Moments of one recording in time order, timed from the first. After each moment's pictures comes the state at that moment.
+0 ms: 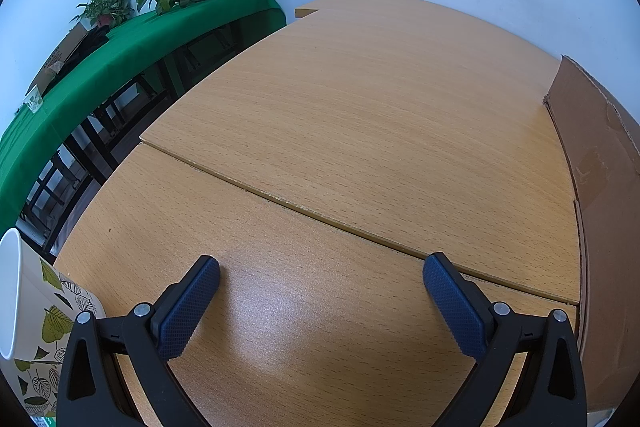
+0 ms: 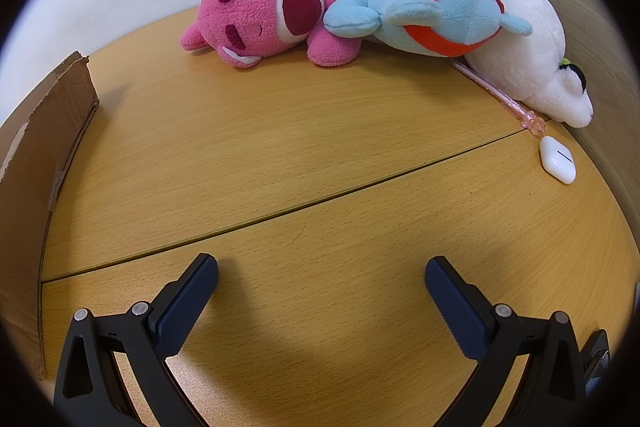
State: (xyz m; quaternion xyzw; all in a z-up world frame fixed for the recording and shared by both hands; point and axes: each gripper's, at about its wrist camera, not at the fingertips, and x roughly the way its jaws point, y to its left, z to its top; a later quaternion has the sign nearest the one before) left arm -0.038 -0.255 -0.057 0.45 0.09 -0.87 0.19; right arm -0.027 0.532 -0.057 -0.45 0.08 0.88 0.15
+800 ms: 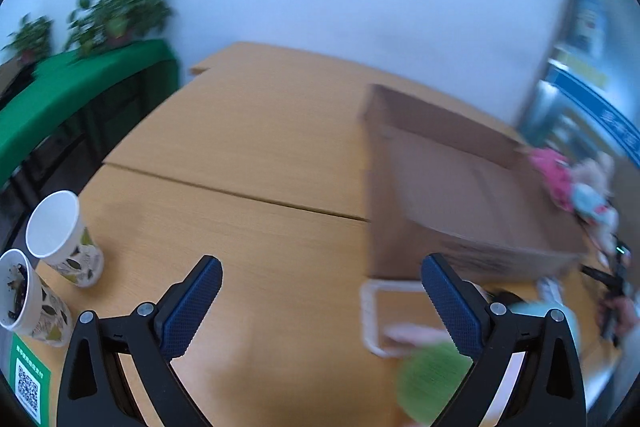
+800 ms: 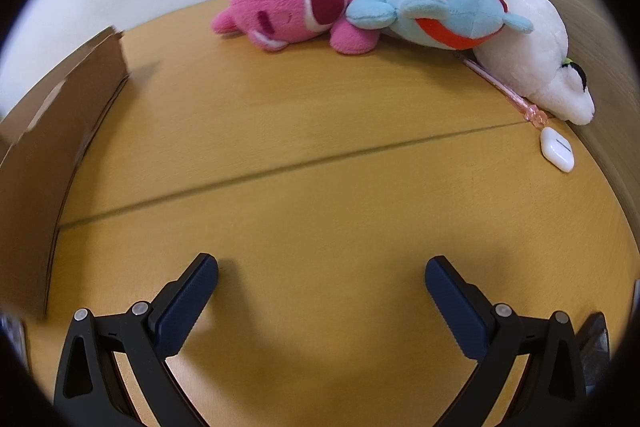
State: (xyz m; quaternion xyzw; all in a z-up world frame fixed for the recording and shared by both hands) left arm 0.125 -0.172 0.052 0.36 0.11 -0.93 -0.05; right arm 0.020 0.518 -0.056 -0.46 0.05 0.88 0.10
